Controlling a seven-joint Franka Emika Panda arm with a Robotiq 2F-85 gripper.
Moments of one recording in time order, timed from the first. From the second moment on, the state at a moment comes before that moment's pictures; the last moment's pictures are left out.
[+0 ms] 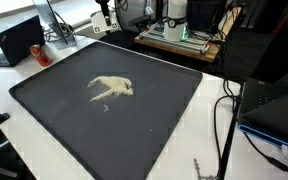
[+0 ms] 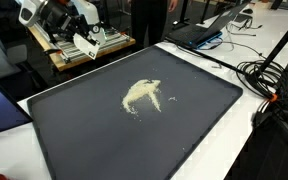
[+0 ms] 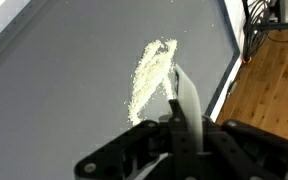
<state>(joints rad) -0.38 -0.15 -0.36 -2.52 0.86 2.14 -0.53</state>
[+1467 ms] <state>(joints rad) -0.09 -0.37 -0.18 -2.52 0.19 2.41 -0.62</state>
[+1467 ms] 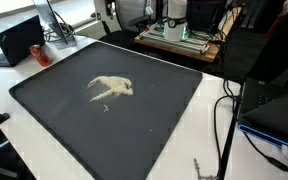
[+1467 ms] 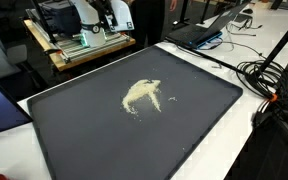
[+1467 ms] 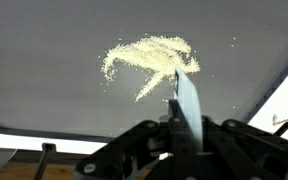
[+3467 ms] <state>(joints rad) -0.03 0.13 -0.03 -2.44 -0.32 2.74 -0.13</state>
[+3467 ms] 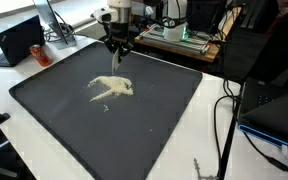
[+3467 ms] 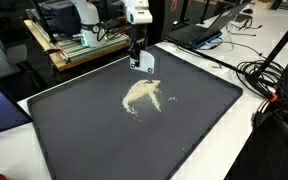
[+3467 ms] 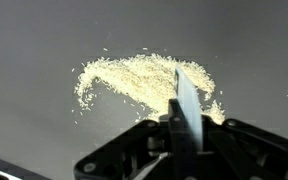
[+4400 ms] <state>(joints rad) -0.04 0.43 -0.09 -2.28 -0.32 2.82 -0.10</state>
